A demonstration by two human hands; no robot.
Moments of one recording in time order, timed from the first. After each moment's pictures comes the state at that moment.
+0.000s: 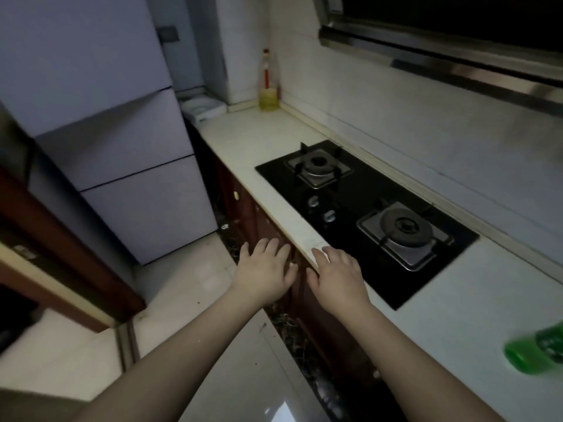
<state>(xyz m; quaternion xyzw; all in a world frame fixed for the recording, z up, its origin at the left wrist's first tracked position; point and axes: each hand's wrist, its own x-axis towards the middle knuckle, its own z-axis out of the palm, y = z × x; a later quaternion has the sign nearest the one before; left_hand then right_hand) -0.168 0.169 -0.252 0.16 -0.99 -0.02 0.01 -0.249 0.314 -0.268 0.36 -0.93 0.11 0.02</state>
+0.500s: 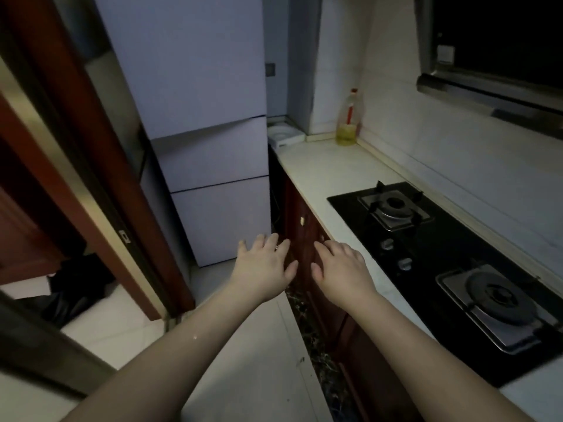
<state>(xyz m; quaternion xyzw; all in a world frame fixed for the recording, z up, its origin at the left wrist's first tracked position) -0.093 0.041 -0.197 0.29 -0.96 0.02 0.03 -0.221 0.162 -0.211 0.50 -0.86 0.09 0.02</state>
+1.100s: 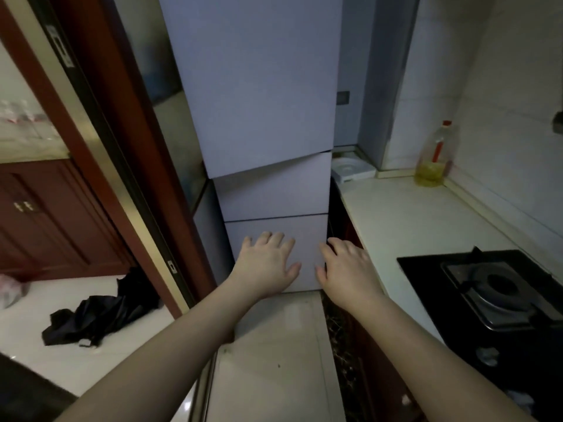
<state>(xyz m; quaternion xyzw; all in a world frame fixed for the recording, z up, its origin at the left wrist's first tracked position) -0.158 -0.146 -0.154 0.39 -0.92 0.08 0.01 -0.311 -0.052 -0.174 0.62 -0.78 0.10 0.05</state>
